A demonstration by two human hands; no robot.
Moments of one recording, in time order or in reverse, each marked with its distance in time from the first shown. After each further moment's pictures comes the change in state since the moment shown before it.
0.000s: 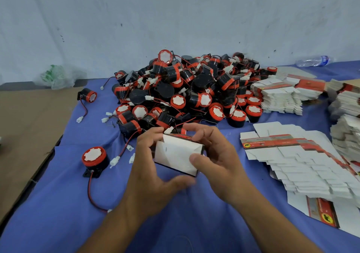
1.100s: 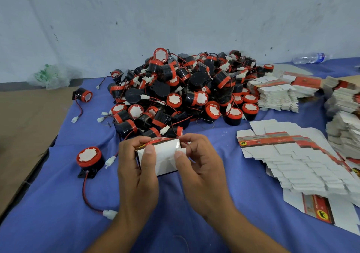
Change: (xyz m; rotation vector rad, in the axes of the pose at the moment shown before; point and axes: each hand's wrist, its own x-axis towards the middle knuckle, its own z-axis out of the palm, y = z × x) left_hand -0.007 0.001 0.011 -0.083 0.307 -0.212; right_hand -0.016 0.004 0.040 0.021 0.279 0.031
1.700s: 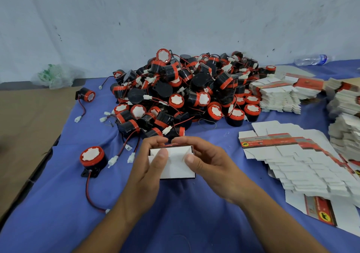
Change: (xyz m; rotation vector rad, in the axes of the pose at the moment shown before) left_hand 0.007 -0.009 -0.008 -0.159 -0.391 -0.098; right_hand 0.025 0.004 -0.038 0.283 -0.501 0.256
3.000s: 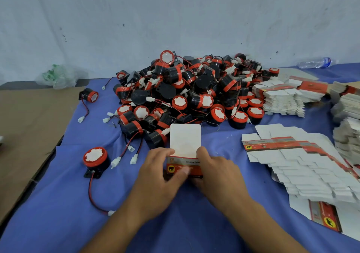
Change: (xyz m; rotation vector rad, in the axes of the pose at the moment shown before) left_hand -0.001 -0.013 0.001 0.495 -0.081 -0.062; right_hand -0.002 0.020 0.003 -1.460 0.165 0.169
